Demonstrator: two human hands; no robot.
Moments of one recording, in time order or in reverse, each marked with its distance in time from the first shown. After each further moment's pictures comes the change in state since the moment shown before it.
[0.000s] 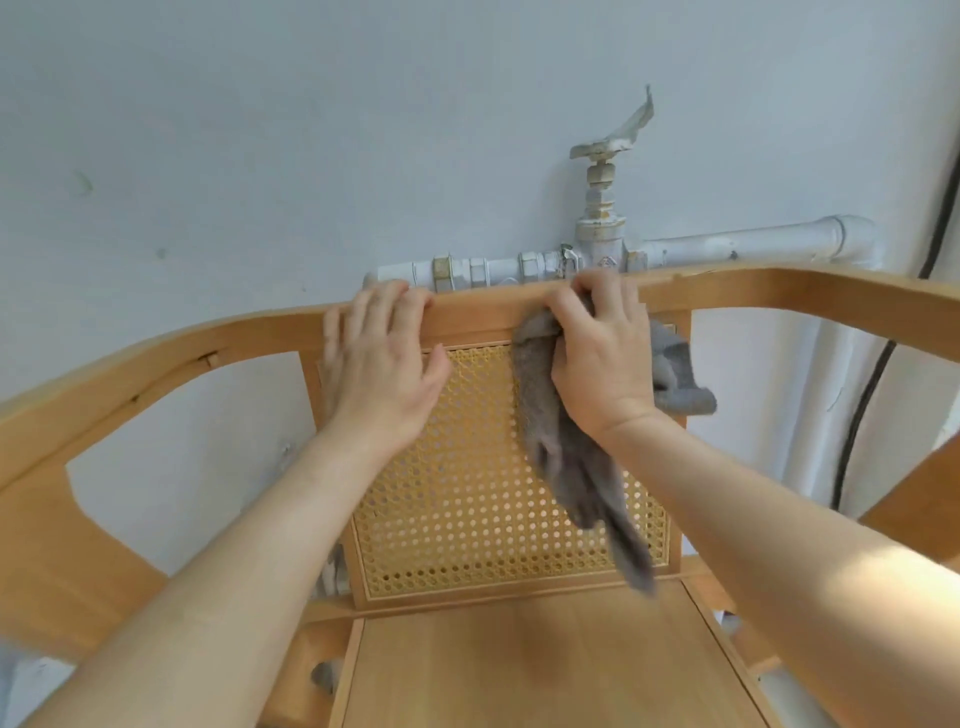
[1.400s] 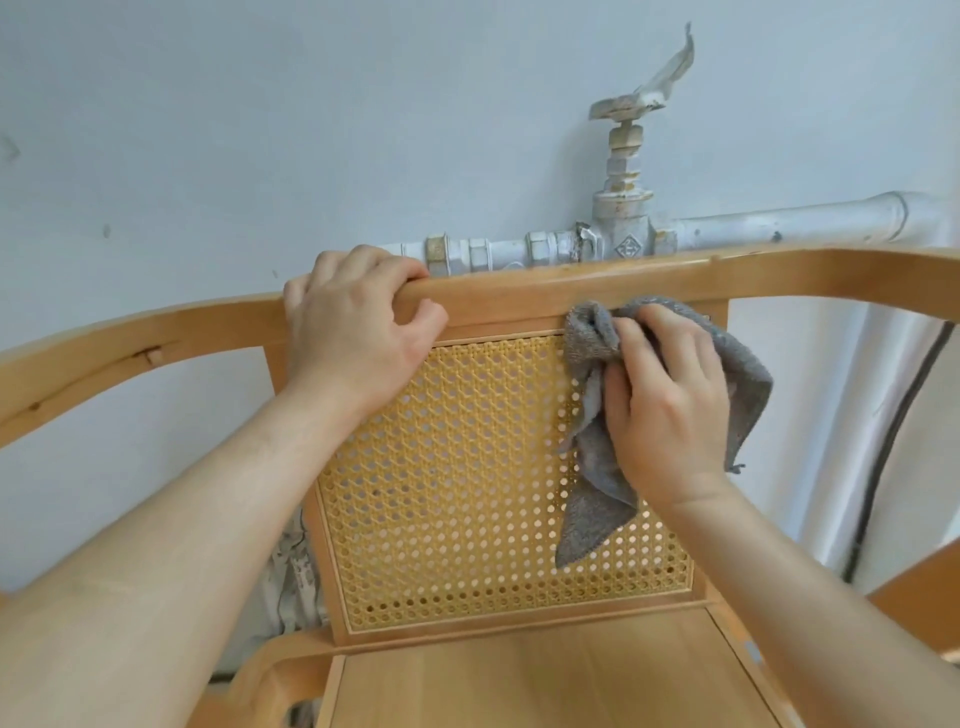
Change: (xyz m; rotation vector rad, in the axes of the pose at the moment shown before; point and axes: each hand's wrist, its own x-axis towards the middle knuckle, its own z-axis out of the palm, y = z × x) left_hand 0.036 -0.011 0.012 -0.049 0.024 -0.049; right_hand -0.045 0.043 0.011 -0.139 0.150 -0.031
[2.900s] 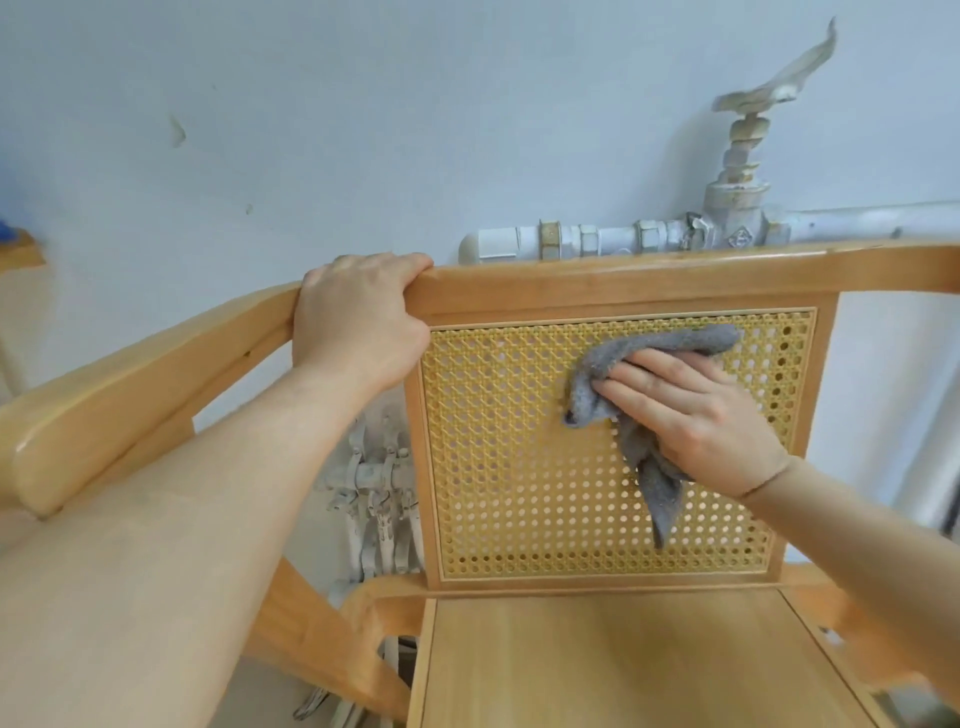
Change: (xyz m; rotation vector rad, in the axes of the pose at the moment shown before) left_hand -0.017 -0.067 -0.058 0.173 -0.175 -0.087; right_hand -0.007 -0.013 0.007 0.128 -0.403 -0.694
